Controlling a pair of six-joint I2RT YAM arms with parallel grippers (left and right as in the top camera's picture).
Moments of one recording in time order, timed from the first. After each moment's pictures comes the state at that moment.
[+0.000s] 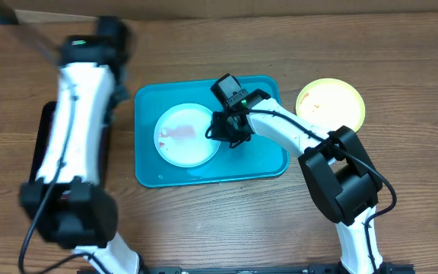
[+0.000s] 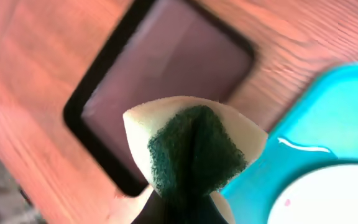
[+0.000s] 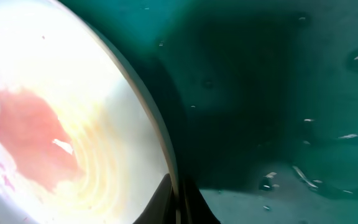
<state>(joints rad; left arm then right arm) 0.05 1.85 1.85 -1.46 -0.46 -0.67 0.62 2.17 1.58 -0.70 -0.20 0.67</state>
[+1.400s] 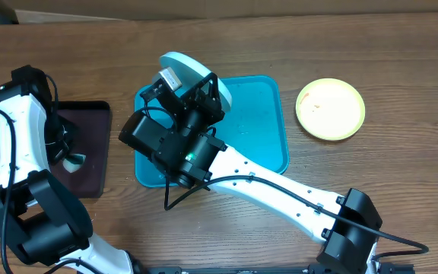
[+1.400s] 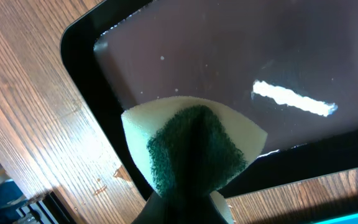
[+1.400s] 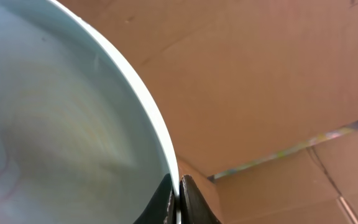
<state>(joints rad) 0.42 1.83 1.53 -1.30 -0.24 -0.69 1.08 1.98 1.86 -0.78 1.40 -0.06</state>
